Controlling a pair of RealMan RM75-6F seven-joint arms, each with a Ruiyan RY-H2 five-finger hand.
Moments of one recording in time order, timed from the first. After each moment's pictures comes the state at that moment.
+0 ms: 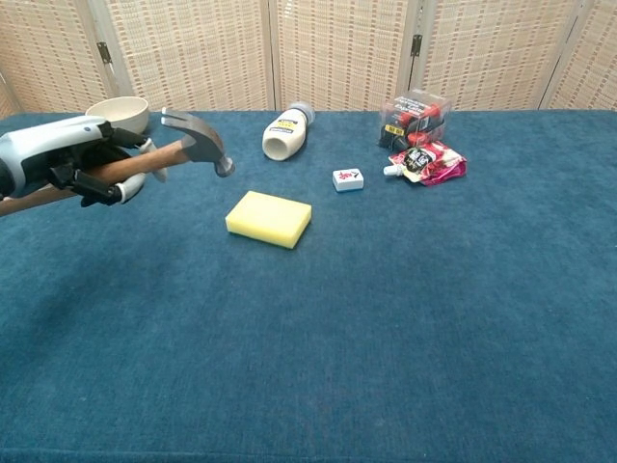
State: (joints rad) left arm -0.65 -1.42 -0.16 -1.37 1.41 0.91 -0.51; right arm 0.03 -1.01 0.05 -1.64 -1.51 1.50 0.13
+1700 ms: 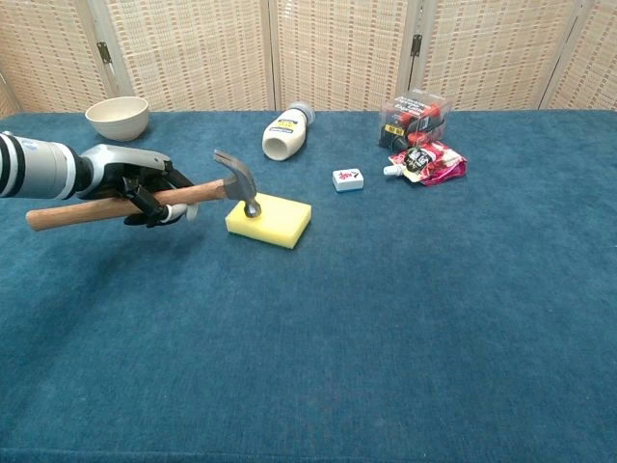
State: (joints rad) left arm -0.94 -1.43 -0.14 -1.16 1.35 0.40 -0.79; right arm 0.01 -1.01 0.05 -1.63 -1.48 1.49 0.13
